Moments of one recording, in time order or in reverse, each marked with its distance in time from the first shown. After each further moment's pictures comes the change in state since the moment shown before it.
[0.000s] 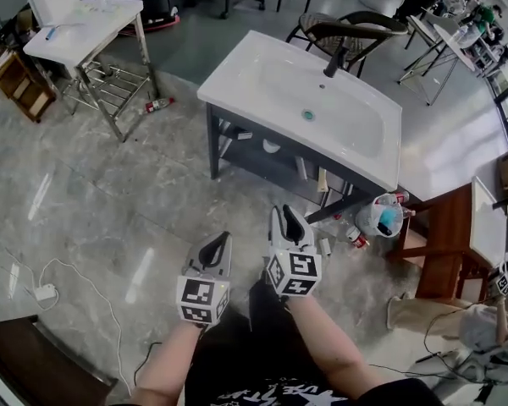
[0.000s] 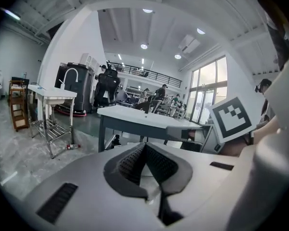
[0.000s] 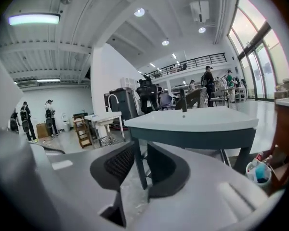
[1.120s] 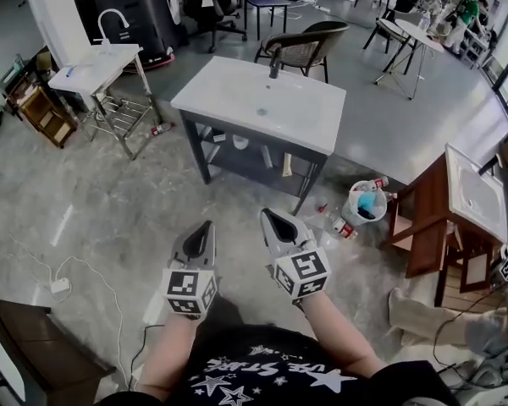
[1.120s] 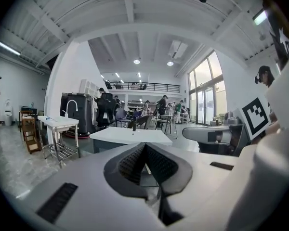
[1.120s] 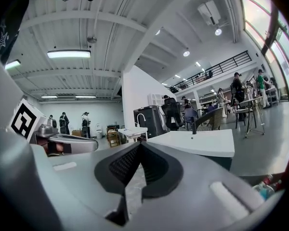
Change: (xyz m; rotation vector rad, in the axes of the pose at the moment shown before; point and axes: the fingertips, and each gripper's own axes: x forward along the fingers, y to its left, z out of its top) left arm -0.114 -0.218 0.045 0.156 -0.160 0.122; right arm -0.264 -0.060 0.069 -0.084 -0.164 0.377
